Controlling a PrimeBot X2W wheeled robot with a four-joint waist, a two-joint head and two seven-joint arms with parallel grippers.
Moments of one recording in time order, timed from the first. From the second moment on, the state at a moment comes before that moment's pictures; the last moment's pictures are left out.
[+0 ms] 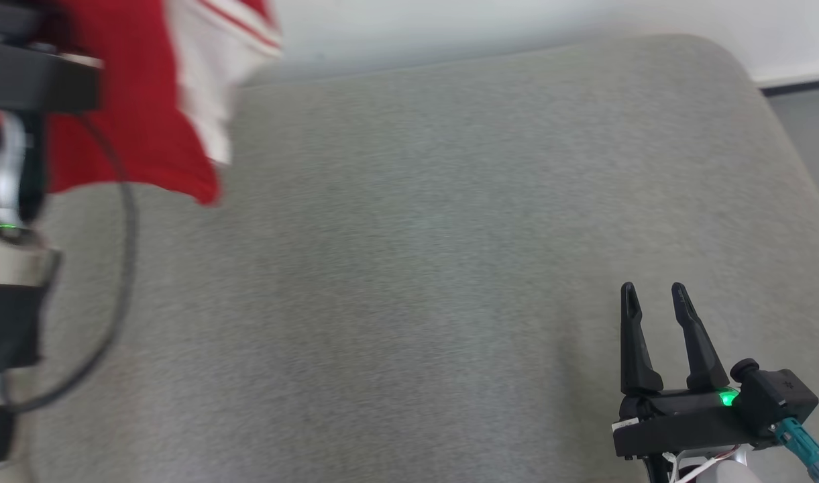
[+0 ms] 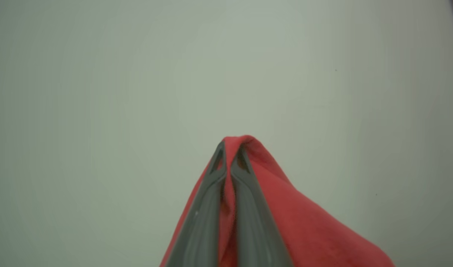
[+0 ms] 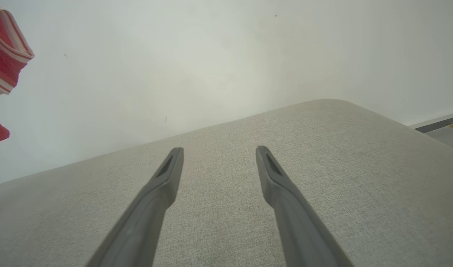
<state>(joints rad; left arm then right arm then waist) -0.99 0.39 -0.13 0.17 -0.34 -0.11 -0.13 -0.10 -0.05 0.01 0.10 0.28 0.13 -0.26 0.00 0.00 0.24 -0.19</state>
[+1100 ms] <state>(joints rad) -0.76 0.18 -0.52 0.72 -0.43 -0.13 -0.25 -0.13 -0.05 0.04 0.11 0.28 0.13 -0.26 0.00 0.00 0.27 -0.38</state>
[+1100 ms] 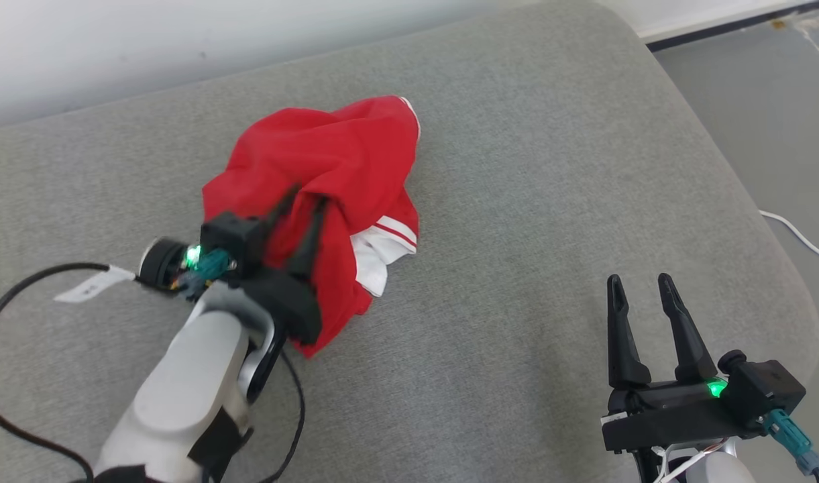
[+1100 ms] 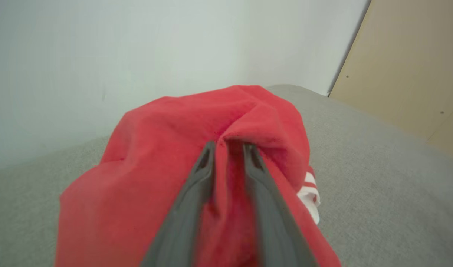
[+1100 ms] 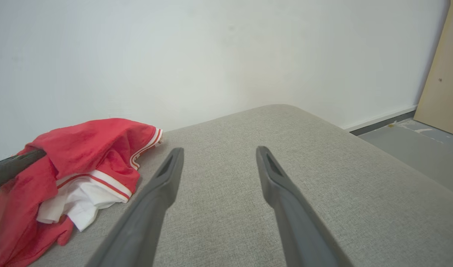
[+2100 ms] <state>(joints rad) -0.39 0.33 -0.19 0.29 -0.31 0.00 -0.26 -0.07 -0.05 0.00 0.11 0.24 0.13 -0.26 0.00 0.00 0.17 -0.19</state>
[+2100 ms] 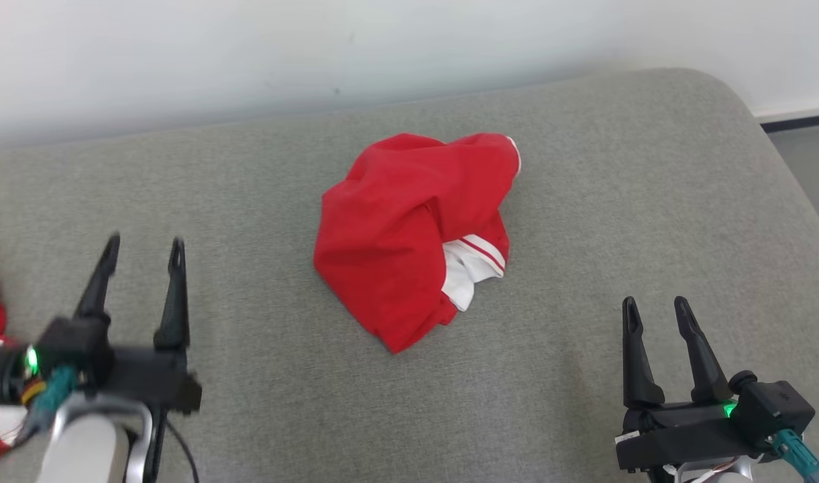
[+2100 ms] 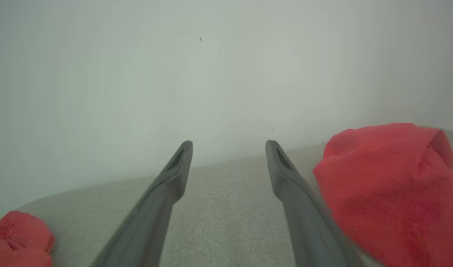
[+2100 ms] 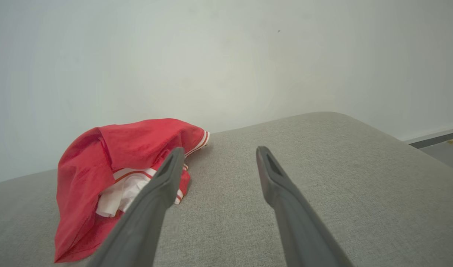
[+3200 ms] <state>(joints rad) 0.07 0.10 0.09 -0.02 -0.08 -0.11 -0.26 0.03 -0.05 -0.02 0.09 0.18 0.13 -0.26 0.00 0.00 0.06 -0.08</state>
